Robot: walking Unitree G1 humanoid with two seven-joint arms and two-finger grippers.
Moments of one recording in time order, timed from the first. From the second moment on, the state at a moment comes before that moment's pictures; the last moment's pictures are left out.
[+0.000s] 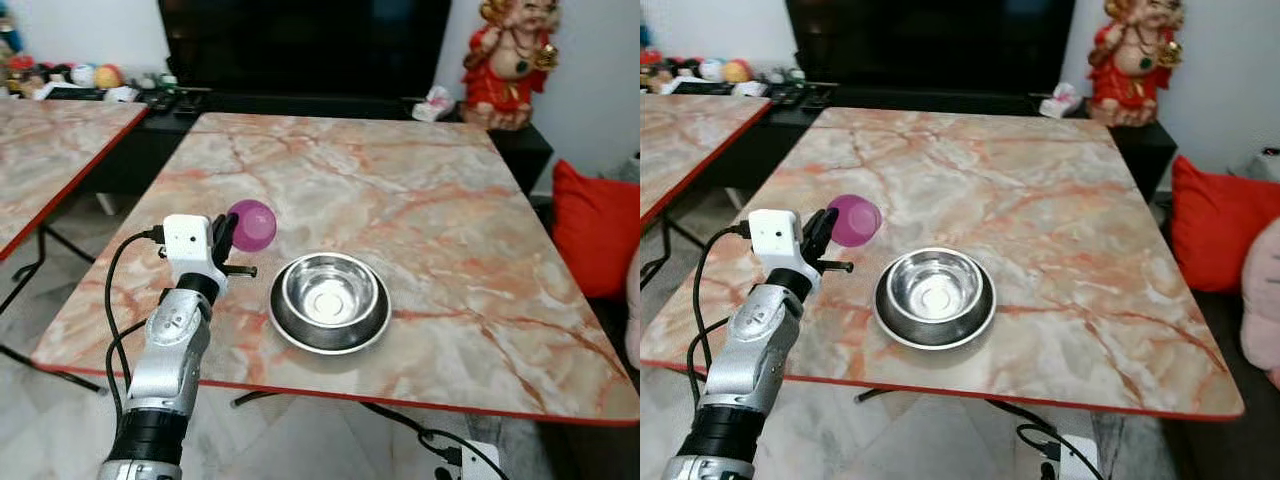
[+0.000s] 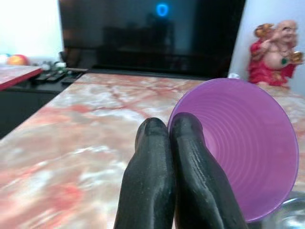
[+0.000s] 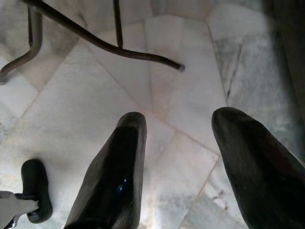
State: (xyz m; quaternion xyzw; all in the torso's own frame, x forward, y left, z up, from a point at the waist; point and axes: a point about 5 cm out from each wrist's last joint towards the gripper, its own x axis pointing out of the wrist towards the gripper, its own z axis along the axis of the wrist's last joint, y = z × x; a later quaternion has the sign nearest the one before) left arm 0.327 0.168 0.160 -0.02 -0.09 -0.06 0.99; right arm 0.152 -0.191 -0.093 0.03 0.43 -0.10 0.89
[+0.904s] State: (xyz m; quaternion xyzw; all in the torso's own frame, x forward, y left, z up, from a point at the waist) left arm 0.388 0.155 0.162 -0.05 0.11 -0.09 0.99; right arm 0.154 -0.185 -0.094 0.03 0.43 -0.10 0.89
